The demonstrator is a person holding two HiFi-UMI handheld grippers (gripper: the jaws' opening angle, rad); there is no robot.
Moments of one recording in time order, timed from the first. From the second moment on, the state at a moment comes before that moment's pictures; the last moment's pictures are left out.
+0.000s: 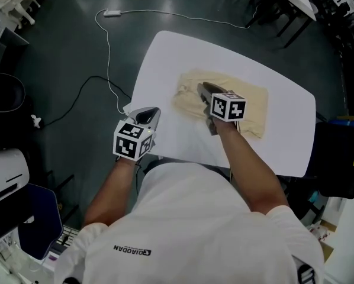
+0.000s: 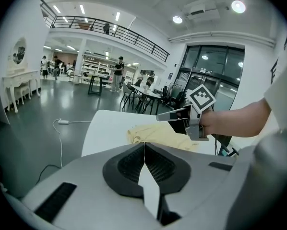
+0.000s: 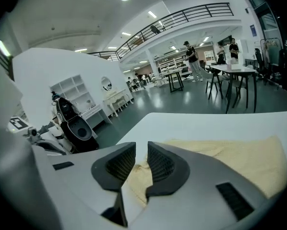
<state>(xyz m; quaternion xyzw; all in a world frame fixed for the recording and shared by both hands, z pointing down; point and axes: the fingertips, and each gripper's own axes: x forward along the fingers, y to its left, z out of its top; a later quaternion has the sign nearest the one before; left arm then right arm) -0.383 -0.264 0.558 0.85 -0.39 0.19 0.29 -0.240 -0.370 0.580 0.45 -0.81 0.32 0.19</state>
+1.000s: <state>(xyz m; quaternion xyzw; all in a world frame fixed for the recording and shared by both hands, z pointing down) -0.241 -0.266 0.534 0.89 -0.33 0.22 0.23 -0.034 -0.257 0.511 0.55 -0.78 0.27 0.11</state>
